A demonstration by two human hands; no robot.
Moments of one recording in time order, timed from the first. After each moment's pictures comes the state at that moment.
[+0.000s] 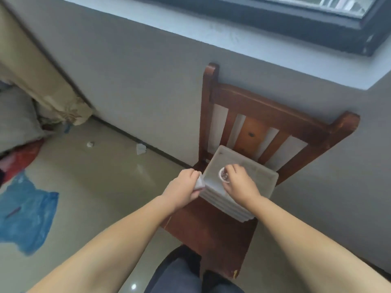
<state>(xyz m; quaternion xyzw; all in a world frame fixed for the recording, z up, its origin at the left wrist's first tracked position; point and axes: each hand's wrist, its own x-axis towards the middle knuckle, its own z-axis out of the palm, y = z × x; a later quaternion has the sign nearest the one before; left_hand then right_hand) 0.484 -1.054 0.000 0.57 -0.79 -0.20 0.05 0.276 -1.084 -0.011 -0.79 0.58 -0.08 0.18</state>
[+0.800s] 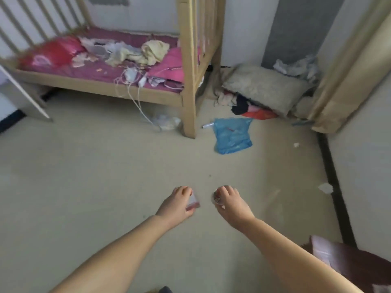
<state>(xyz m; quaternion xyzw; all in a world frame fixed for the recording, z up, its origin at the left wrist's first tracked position) 0.624 -0.436 0.030 0.96 -0.19 -0.10 0.17 0.595 -0.643 0.028 -0.97 -0.05 0.07 0.24</state>
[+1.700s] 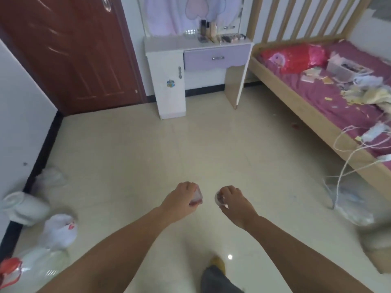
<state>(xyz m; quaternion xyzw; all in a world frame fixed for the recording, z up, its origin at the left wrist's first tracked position) 0.717 0.214 0.028 0.94 0.27 -0.02 0.18 0.875 0.071 0.019 -0.82 -0.52 0.18 0.15</state>
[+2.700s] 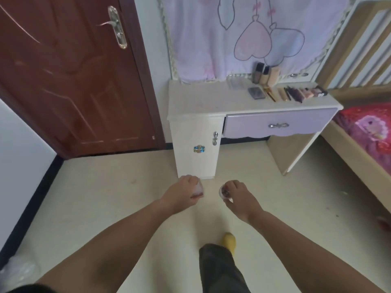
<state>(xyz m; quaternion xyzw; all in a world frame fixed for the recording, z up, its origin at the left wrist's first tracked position) 1.063 0.933 0.041 0.93 0.33 0.03 0.19 1.247 0.803 0.035 -0.77 -0.59 0.17 0.17</state>
